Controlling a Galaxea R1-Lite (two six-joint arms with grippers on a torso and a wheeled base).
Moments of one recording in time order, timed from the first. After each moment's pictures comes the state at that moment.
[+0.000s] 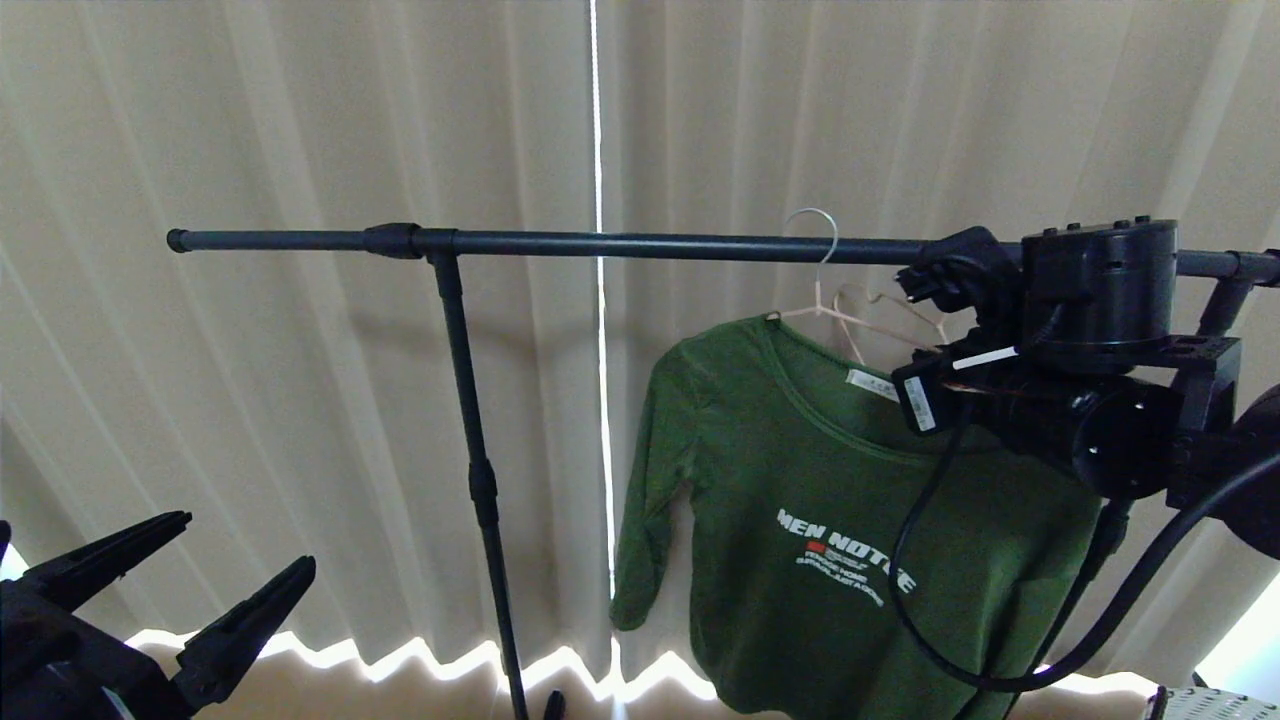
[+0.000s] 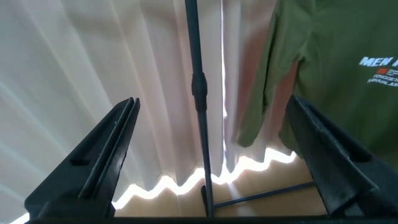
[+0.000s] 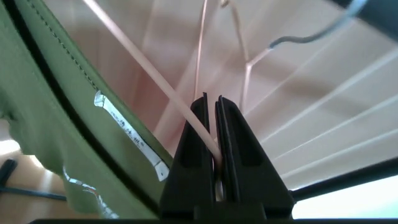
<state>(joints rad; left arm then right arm) -0.24 0.98 -0.10 -0.76 -0.03 0.11 0.50 1.66 -0.98 -0.30 -0.61 -0.17</state>
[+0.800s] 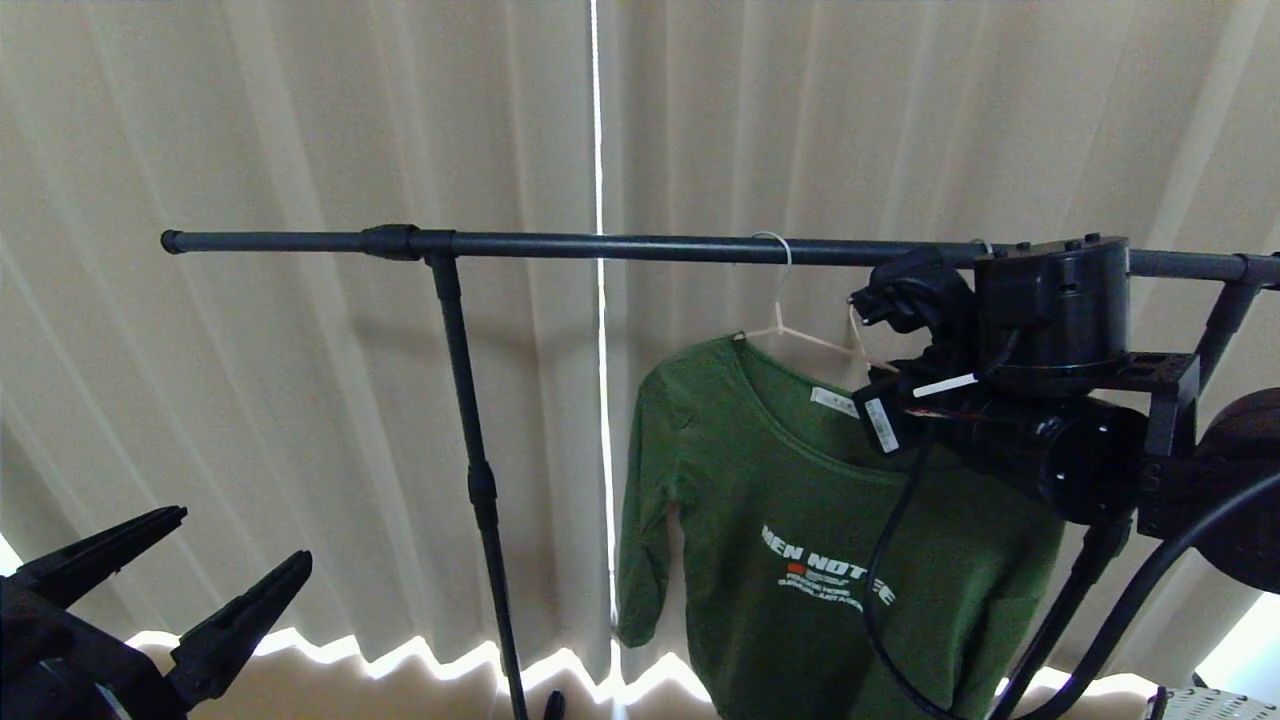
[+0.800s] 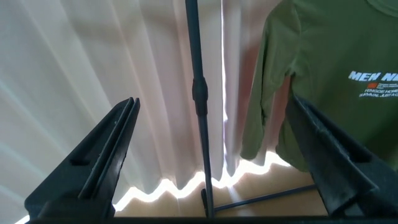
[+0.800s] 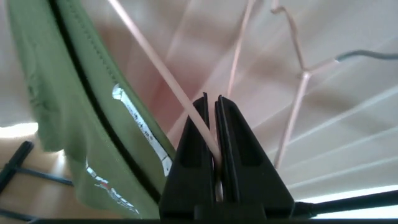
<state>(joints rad) -0.24 0.97 -0.11 -0.76 -0.03 0.11 0.58 1.68 -0.99 -0.29 -0.60 -0.17</state>
